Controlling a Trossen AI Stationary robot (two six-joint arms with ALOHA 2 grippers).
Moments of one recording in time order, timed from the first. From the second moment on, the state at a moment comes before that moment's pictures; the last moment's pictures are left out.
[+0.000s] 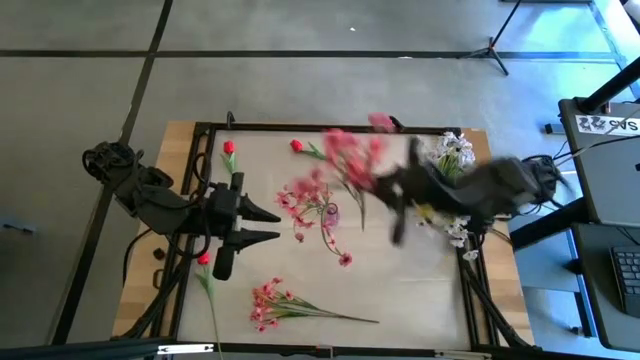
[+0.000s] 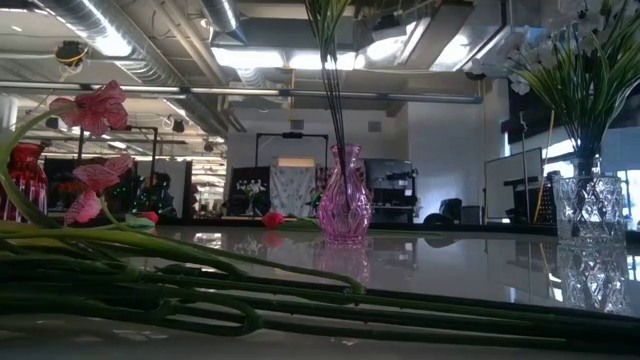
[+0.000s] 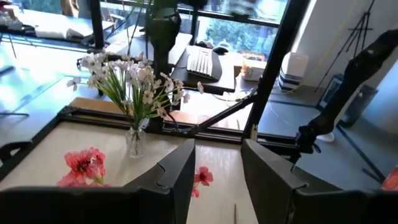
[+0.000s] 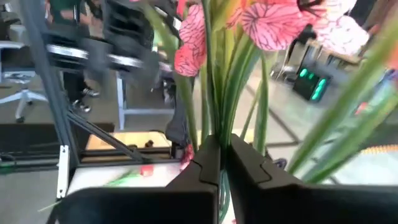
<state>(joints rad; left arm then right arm) -0.59 1.36 1.76 -0.69 -0.60 -0.33 0.47 1.60 2.19 -0.79 0.67 0.02</state>
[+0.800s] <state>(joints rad) -0.58 1.36 1.76 -0.73 -0.78 -0.62 -0.20 1.26 1.43 -0.13 -0.32 -0.20</state>
